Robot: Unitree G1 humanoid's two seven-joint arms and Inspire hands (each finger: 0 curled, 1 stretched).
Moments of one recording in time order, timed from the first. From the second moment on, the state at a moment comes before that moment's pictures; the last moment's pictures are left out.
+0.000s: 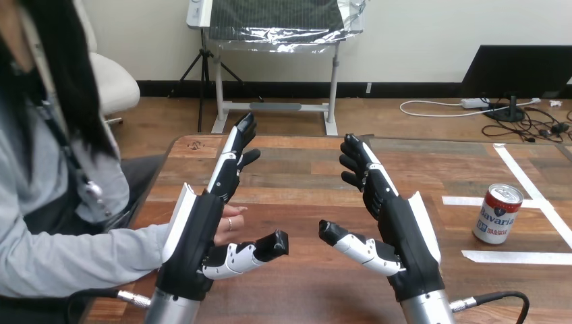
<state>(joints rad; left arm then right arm) -0.19 0.16 -0.11 0.88 0.20 -1.31 0.08 -0.17 -0.08 0.06 0.85 -0.11 -1.07 0.01</state>
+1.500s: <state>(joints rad) -0.19 0.14 -0.09 0.88 0.19 -1.31 0.07 -0.17 -0.08 0.02 0.85 -0.17 -1.08 -0.07</state>
